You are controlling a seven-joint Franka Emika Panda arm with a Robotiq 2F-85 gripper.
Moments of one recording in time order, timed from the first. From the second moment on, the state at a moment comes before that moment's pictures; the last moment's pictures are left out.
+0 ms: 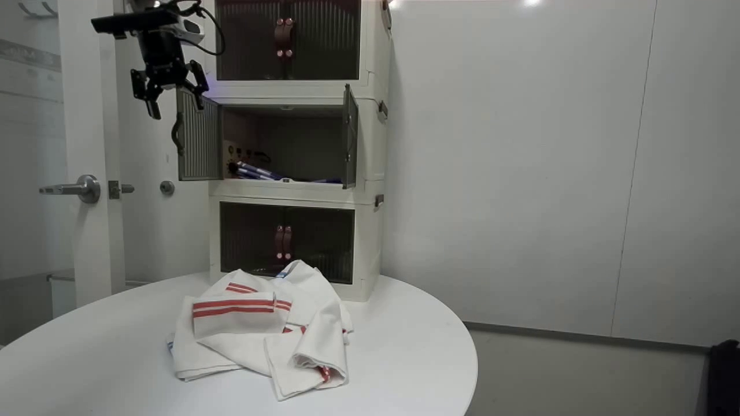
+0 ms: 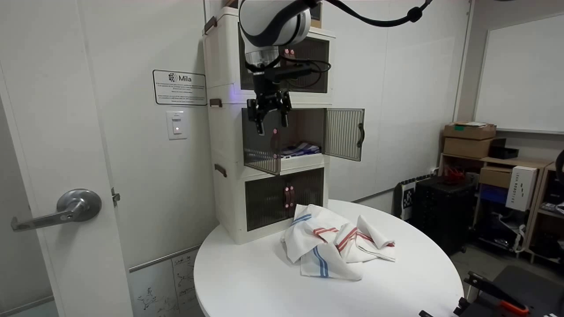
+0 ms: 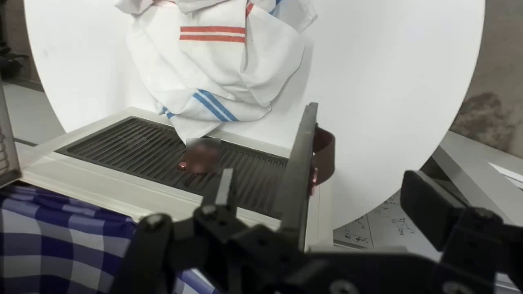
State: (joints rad) arm 0.24 0.33 0.10 -1.50 -0.27 1.84 0.21
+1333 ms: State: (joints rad) arm 0.32 0.22 0.14 -1.72 -0.27 2.12 0.70
